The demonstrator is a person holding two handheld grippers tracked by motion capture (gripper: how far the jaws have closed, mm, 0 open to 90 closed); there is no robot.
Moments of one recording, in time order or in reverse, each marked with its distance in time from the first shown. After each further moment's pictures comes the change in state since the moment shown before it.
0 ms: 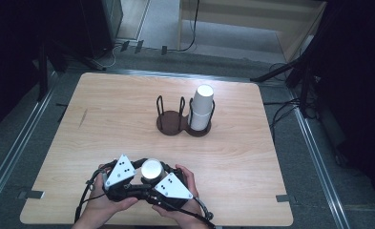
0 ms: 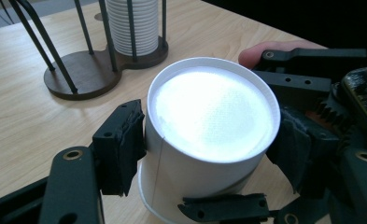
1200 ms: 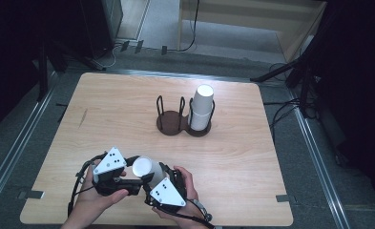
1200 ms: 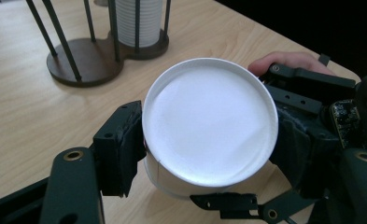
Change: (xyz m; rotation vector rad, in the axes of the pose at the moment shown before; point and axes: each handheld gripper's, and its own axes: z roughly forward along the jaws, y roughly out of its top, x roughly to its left) left arm 0.019 0.016 -0.019 0.086 -0.050 -0.098; right arm 0.008 -0.006 0.002 0.000 -0.063 -0.155
